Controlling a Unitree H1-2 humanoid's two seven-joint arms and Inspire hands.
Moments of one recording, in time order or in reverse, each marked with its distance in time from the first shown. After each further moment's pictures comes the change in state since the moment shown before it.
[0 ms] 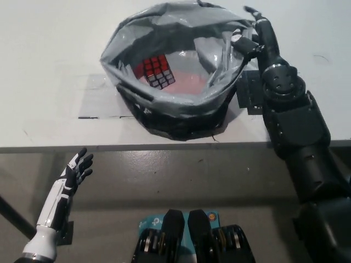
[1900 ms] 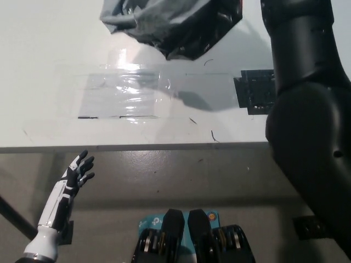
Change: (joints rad) left_arm -0.001 -0.002 0.000 0.005 0.000 0.031 0.000; right_arm -0.586 0.070 -0.642 0.199 0.517 0.221 -0.135
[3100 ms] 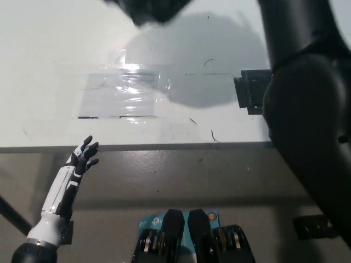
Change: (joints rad) left_arm -0.059 0.004 -0.010 -0.005 0.023 0.001 0.000; right_arm -0.084 0.005 0.029 0.146 0.116 -0.179 0.033
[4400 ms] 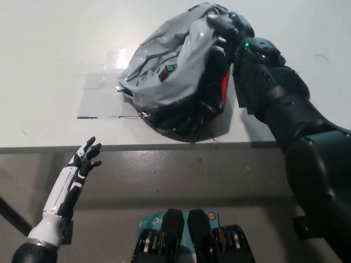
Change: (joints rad) left_arm 0.001 0.013 -0.018 -0.007 0.013 0.003 0.000; right_arm 0.351 -0.060 0.560 0.231 -0.241 -0.150 0.103
